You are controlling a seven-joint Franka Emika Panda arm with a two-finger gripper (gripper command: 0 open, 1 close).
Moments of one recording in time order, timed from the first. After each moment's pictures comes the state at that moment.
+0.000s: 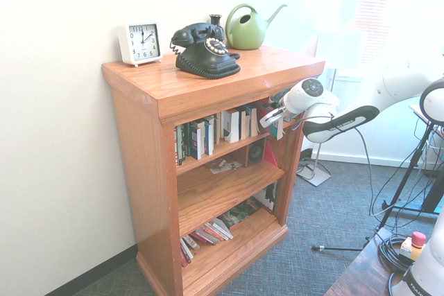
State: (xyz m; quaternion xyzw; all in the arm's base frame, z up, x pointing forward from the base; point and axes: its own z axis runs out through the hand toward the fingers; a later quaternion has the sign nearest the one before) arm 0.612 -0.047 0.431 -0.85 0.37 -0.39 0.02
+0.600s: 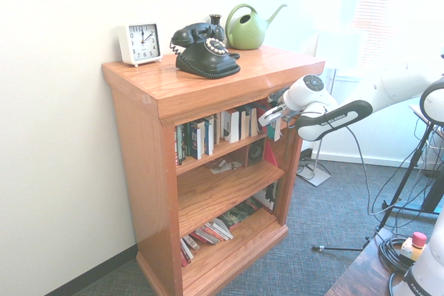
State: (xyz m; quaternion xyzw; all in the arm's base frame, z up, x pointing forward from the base) arm 0.613 -0.047 0.432 -0.86 0.37 -0.36 0.04
